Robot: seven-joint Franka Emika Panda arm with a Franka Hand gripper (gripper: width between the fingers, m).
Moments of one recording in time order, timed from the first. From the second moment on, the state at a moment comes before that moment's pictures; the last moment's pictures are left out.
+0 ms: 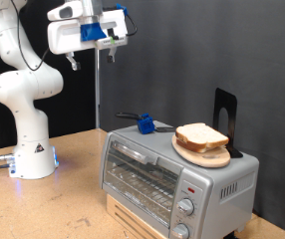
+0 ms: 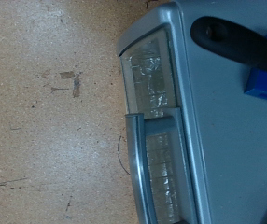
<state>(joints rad) 0.20 -0.58 -0.13 -2.31 0.04 1.81 1.01</state>
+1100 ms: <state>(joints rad) 0.21 -0.40 -0.13 -2.30 0.07 1.98 0.94</state>
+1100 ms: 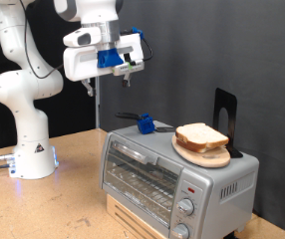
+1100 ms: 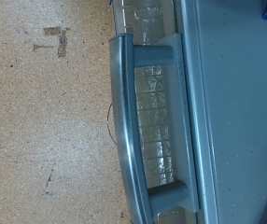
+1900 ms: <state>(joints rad) 0.20 -0.31 -0.08 -2.44 -0.01 2.18 1.09</state>
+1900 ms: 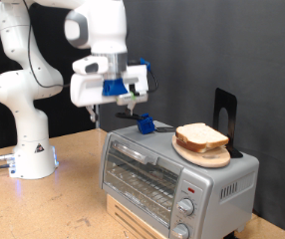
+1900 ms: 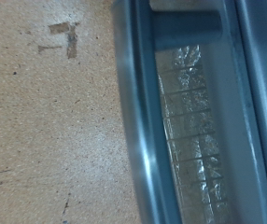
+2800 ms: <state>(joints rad) 0.17 -0.25 -0.06 -2.54 -0.05 2.32 1.18</state>
